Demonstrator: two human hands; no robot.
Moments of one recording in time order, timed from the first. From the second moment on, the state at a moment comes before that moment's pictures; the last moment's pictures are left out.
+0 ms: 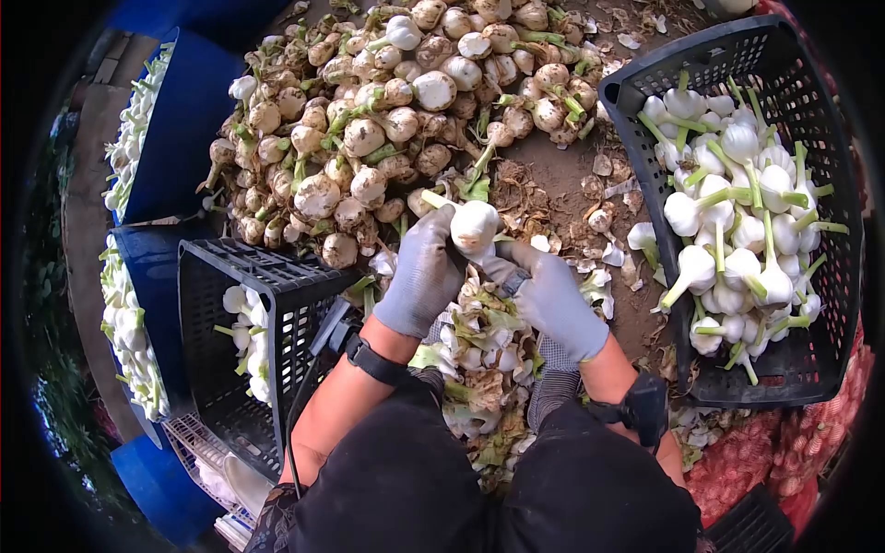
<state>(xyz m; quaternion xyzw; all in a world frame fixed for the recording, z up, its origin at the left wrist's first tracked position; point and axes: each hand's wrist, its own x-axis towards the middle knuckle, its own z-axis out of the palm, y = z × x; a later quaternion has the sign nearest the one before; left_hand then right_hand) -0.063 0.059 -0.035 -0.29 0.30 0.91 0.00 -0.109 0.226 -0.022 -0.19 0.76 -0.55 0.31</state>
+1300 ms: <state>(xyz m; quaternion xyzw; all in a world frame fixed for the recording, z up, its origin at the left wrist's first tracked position) -0.047 0.051 -0.009 -0.20 0.57 0.79 0.09 -0.116 0.218 -0.024 -0.01 0.66 -0.64 0.39</state>
